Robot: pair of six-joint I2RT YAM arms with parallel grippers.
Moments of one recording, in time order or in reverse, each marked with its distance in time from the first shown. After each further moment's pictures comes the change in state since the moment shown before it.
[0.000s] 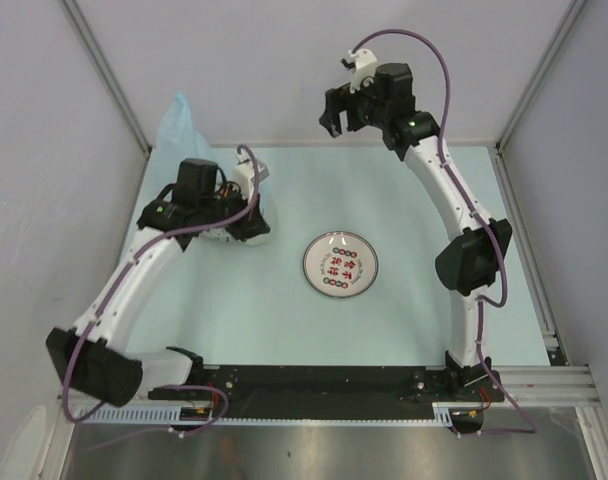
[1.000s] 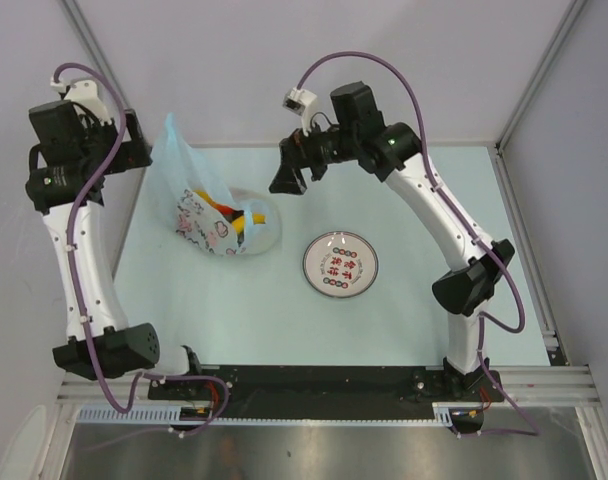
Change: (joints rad) left arm 0.601 0.082 0.562 -0.172 -0.430 -0.101; right arm 0.263 -0.110 0.055 -0.364 -0.377 0.064
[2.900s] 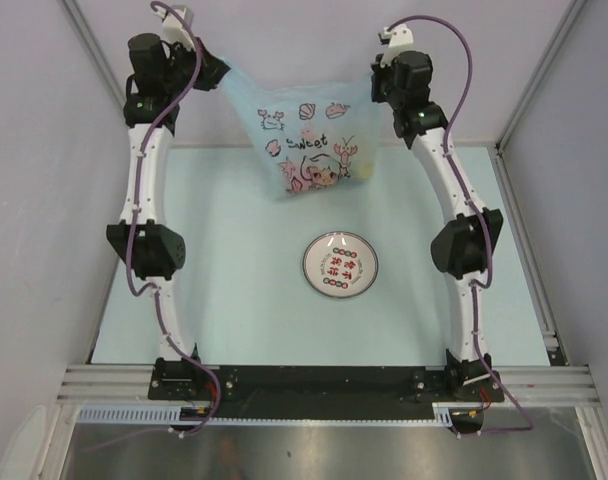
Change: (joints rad) left arm -0.270 0.774 0.669 0.450 0.405 -0.177; right arm -0.359 0.341 0.228 0.504 0.691 -0.030
